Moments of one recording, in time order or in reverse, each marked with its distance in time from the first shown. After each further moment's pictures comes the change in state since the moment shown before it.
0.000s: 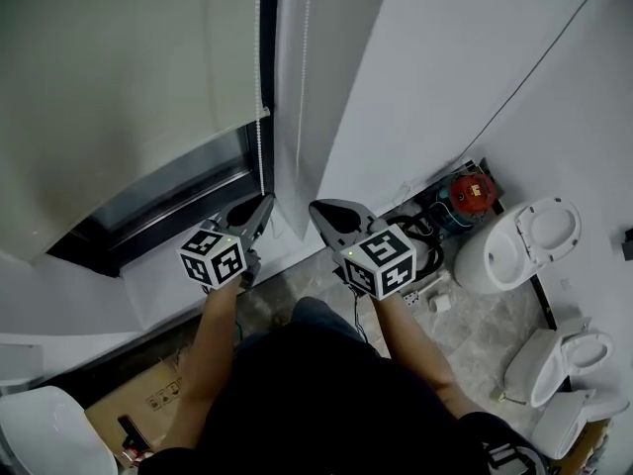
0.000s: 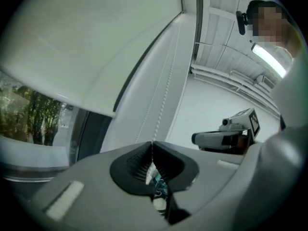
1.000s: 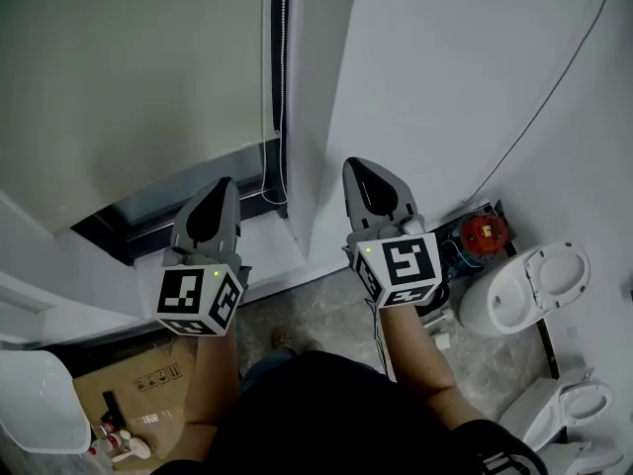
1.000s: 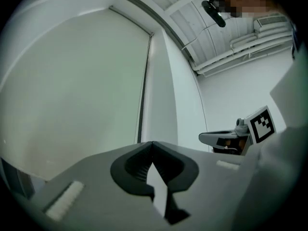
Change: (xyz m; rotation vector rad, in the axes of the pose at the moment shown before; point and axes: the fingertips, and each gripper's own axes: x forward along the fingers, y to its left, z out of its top) left arm -0.084 -0.117 0.175 0.361 -0.298 0.501; right arm -0.103 -0.038 0.162 -0.218 -0.389 -0.230
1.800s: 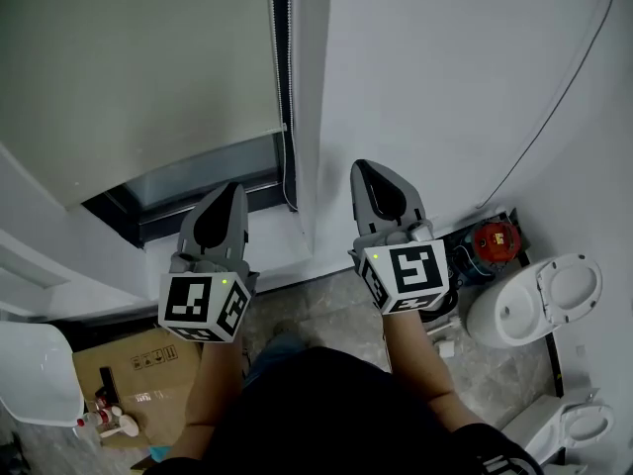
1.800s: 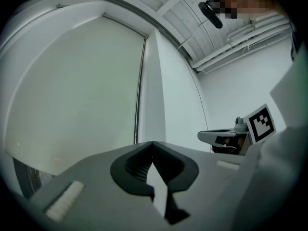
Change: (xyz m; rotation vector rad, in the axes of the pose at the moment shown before) left arm -0.026 -0.047 -0.002 0.044 -0.003 0.066; right arm -0.040 -0.013 -0.002 0.036 -0.050 0.047
